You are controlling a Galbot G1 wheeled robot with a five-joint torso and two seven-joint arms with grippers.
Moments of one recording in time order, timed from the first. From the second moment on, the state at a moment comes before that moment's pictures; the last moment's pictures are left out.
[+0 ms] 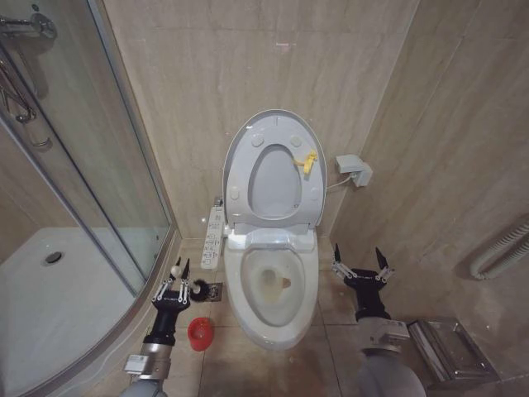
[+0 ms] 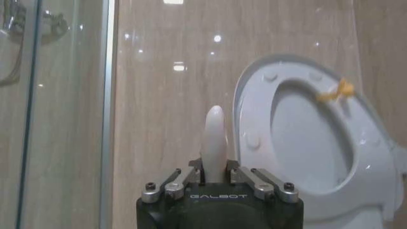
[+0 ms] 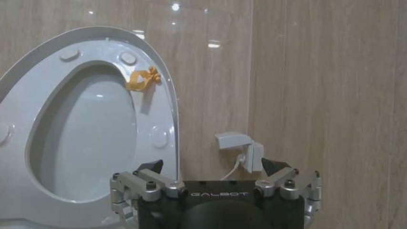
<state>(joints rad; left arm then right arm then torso) 1.55 -1.36 -0.49 -2.05 -0.12 -0.37 -0.02 -1.51 1.49 0.54 2.16 0.01 0.06 0.24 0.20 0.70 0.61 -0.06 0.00</state>
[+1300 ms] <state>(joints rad) 1.10 -1.32 -0.04 -1.85 -0.22 -0.30 0.00 -1.51 1.49 0.54 2.16 0.01 0.06 0.24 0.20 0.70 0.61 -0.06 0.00</state>
